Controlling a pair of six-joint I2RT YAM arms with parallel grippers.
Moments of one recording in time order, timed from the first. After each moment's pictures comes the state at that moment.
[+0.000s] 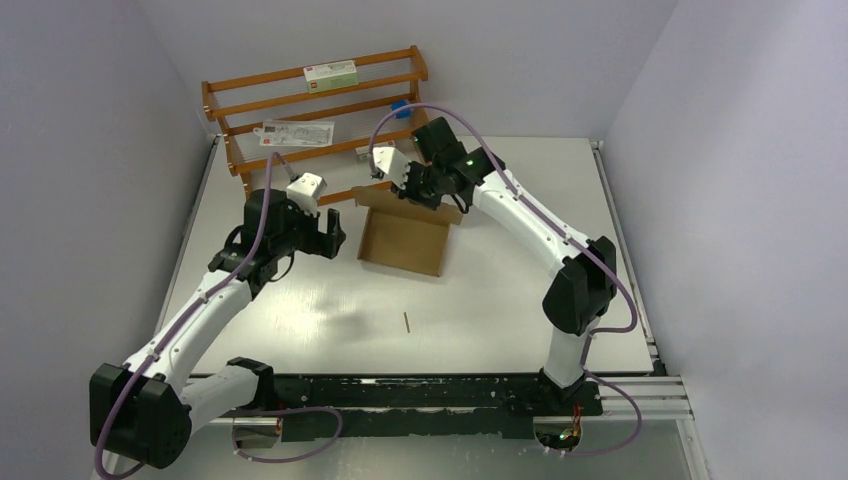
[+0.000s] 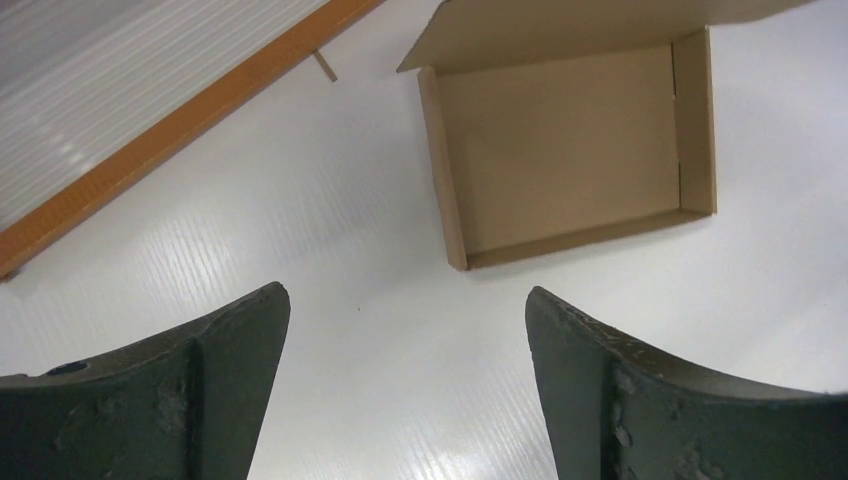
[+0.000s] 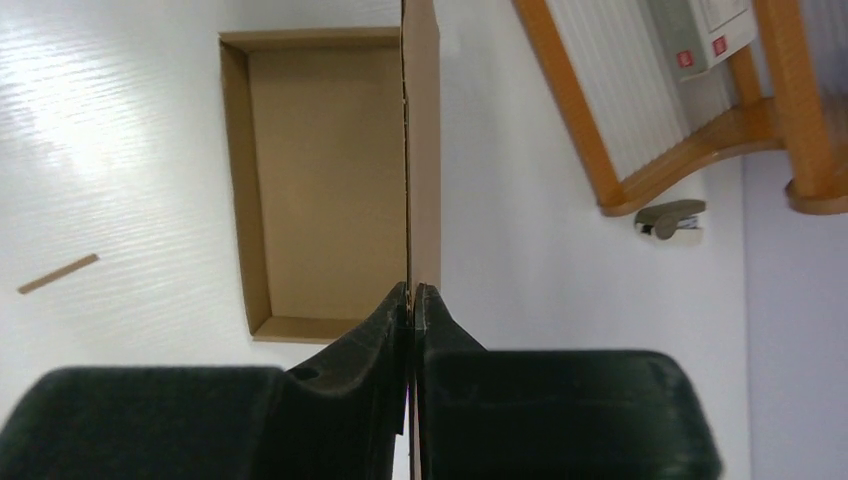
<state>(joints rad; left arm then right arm) -0.30 1.06 0.77 -0.22 0.17 -0.02 0.68 1.83 1.80 -0.82 -0.21 -0.70</state>
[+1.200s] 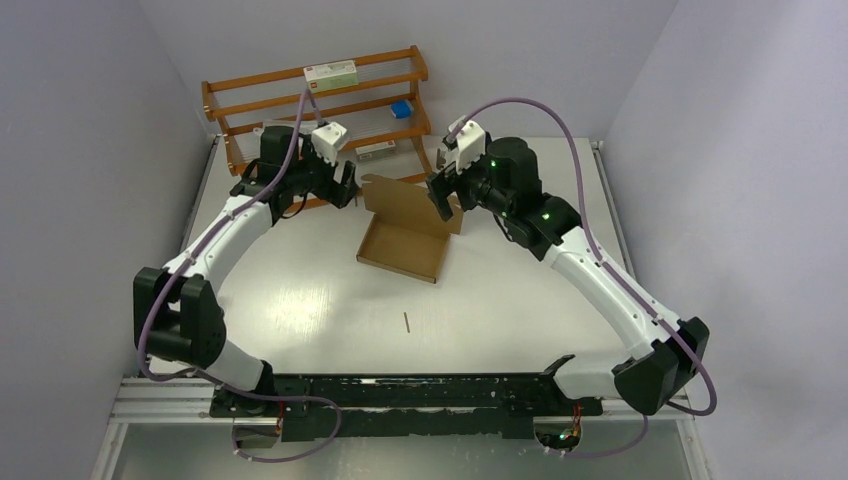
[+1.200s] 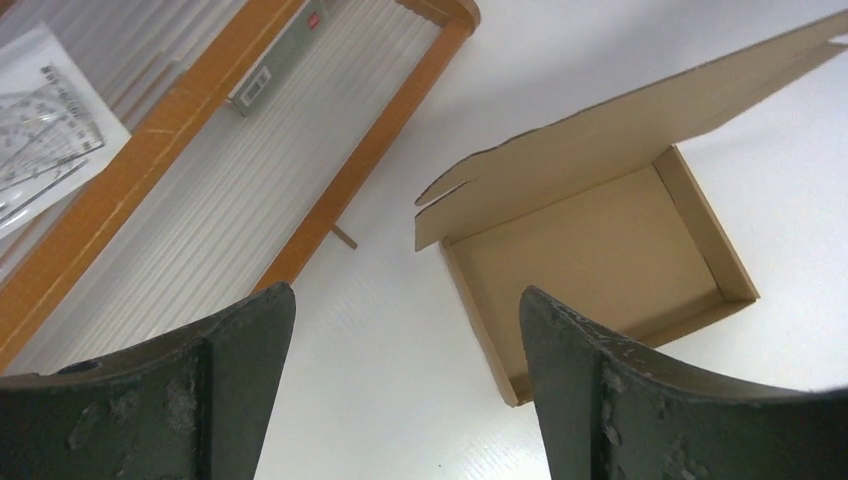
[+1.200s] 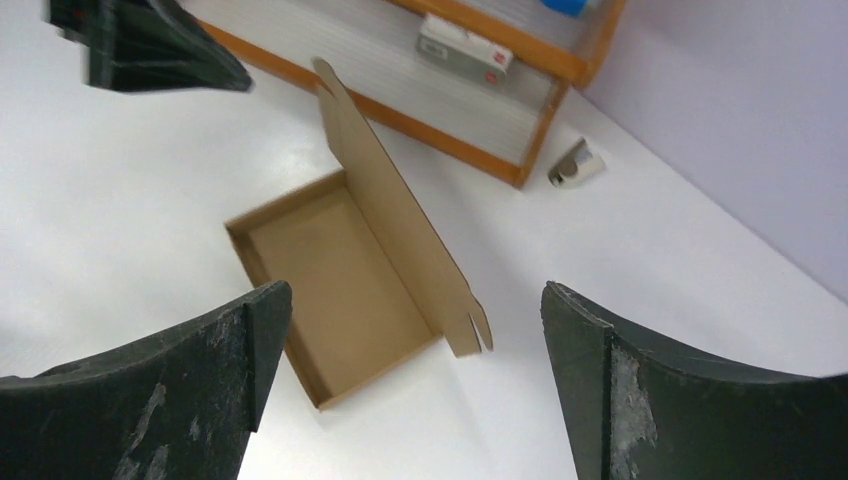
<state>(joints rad) -0.24 1.51 1.22 -0.21 0.40 0.21 0.61 1.30 1.35 -0.36 -0.07 -0.19</state>
